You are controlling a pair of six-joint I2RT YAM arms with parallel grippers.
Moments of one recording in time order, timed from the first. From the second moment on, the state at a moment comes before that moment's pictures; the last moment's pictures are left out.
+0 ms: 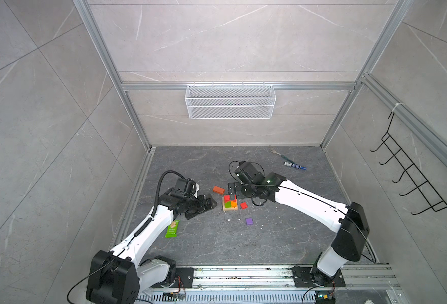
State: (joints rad) left arm -0.35 1.20 0.85 -0.68 0.40 -0.60; right arm 0.85 1.63 1.42 -0.70 0.14 0.57
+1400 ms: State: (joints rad) left arm -0.40 1.92 1.44 -0.74 0.13 -0.25; right arm 0.85 1.09 0.87 -0.54 0.16 0.43
